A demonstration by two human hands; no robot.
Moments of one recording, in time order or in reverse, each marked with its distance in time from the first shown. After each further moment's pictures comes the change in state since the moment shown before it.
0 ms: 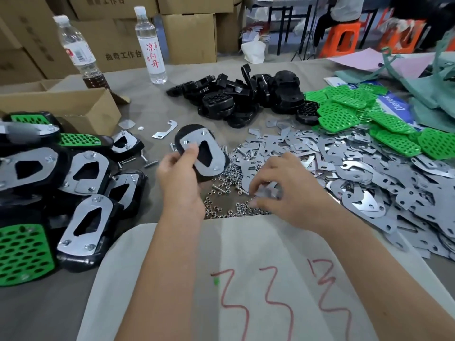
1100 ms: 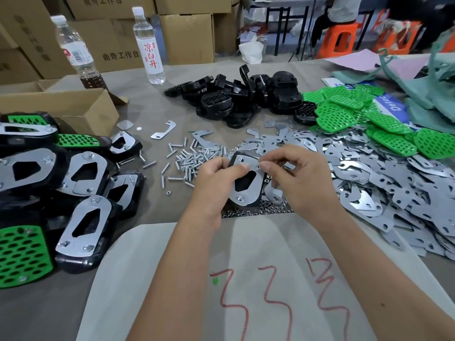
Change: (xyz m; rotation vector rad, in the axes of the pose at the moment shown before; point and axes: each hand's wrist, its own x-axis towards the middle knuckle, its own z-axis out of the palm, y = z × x) left_hand -0.020 -0.020 0.010 0.390 -0.441 -0.064; right_hand 0.004 0.000 0.003 0.645 0.453 0.033
